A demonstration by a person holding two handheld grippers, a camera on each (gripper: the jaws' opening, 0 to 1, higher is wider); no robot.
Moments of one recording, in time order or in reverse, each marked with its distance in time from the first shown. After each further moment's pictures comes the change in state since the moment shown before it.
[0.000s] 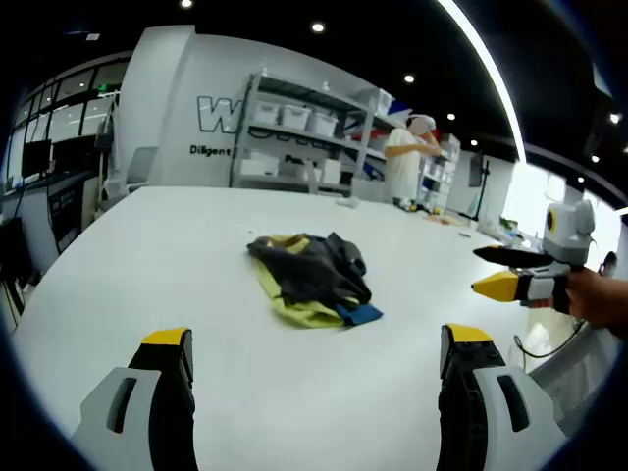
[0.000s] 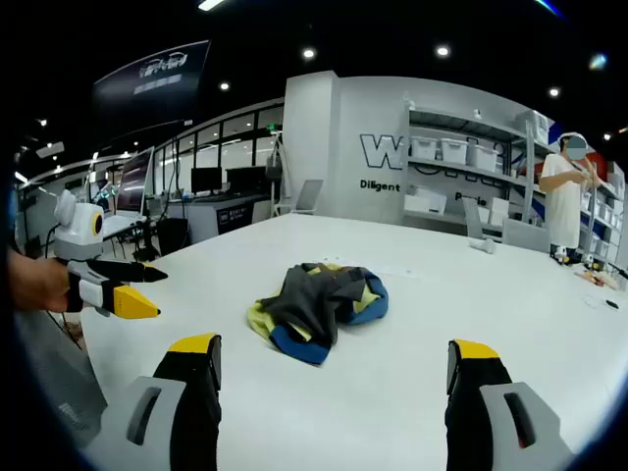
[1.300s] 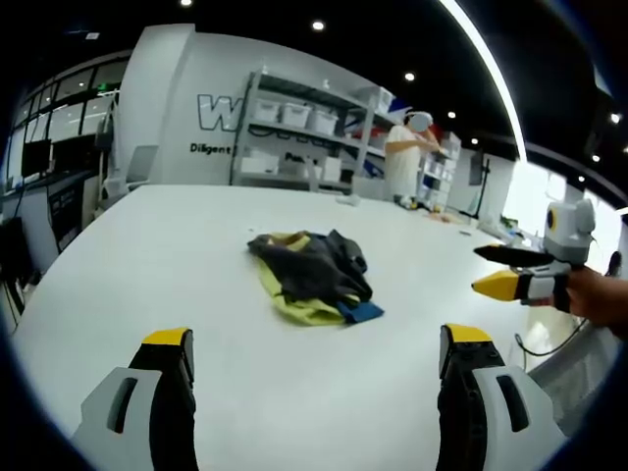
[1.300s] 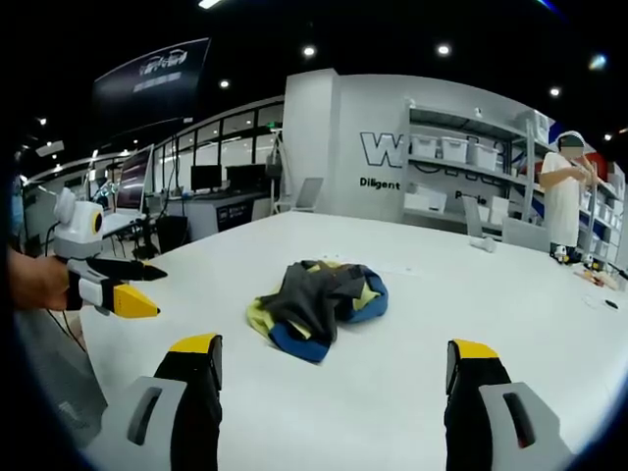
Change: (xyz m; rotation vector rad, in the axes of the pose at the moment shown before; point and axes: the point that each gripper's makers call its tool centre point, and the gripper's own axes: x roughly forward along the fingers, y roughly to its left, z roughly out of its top) left arm 0.000 0.001 -0.003 0.001 0.010 0.002; right arm 0.000 0.000 -0.002 -0.001 0.011 0.000
